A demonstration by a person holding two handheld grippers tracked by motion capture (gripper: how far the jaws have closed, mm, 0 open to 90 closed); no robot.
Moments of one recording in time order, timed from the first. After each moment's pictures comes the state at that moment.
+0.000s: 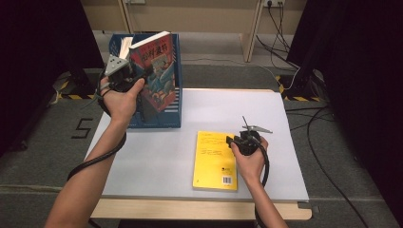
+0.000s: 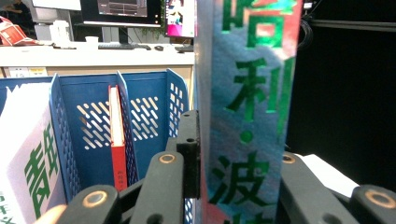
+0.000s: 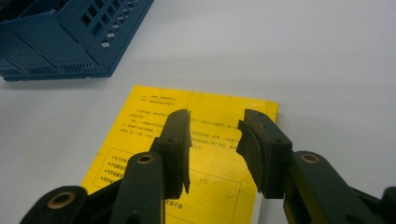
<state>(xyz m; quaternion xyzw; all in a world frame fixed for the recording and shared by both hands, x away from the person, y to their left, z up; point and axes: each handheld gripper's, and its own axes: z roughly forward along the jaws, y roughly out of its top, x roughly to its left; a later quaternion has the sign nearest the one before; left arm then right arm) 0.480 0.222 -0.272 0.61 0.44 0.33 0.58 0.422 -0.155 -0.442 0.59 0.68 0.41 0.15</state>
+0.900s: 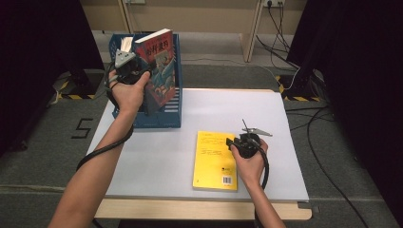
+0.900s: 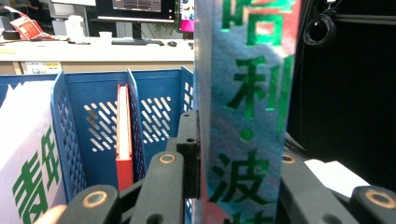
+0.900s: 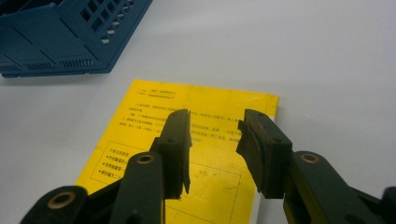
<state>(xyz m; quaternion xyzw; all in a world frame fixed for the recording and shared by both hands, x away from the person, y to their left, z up) 0.512 0.213 -0.277 0.60 0.46 0.34 0.56 0.416 -0.154 -0.447 0.59 0.68 0.42 0.15</state>
